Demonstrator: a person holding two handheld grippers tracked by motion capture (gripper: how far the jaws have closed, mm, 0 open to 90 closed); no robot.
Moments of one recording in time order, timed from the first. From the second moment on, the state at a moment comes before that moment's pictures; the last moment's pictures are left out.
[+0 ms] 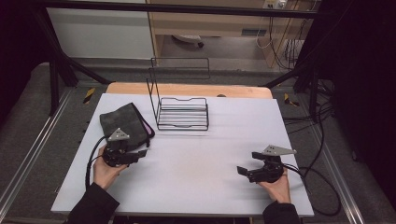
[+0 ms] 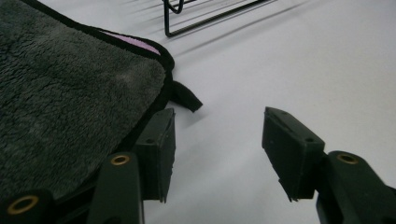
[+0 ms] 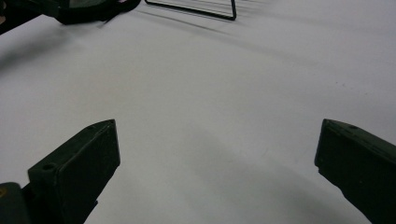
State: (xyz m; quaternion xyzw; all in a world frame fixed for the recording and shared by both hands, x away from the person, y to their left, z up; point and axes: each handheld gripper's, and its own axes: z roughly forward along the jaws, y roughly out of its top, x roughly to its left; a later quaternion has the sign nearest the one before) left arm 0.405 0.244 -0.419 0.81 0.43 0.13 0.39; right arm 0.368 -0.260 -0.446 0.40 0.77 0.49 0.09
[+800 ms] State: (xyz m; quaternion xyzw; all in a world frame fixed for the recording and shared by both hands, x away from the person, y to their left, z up) left arm 0.438 0.221 -0.440 0.80 0.46 0.16 0.34; right arm 0.368 -0.259 -0.447 0.40 0.77 0.49 0.09
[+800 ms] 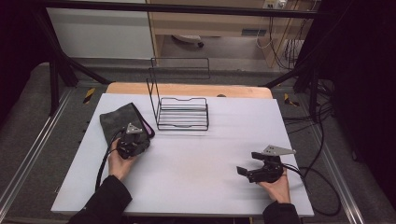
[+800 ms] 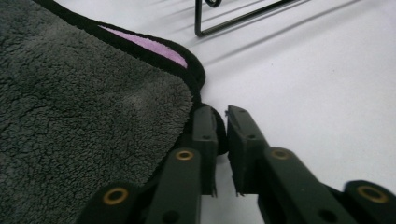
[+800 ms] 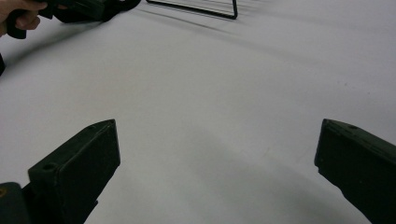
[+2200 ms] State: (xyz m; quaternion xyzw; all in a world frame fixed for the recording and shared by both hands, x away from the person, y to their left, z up) left arm 0.376 0.219 -0.416 0.81 0.45 0.12 0.37; right arm 0.368 -0.259 -0.447 0.40 0.77 0.49 0.09
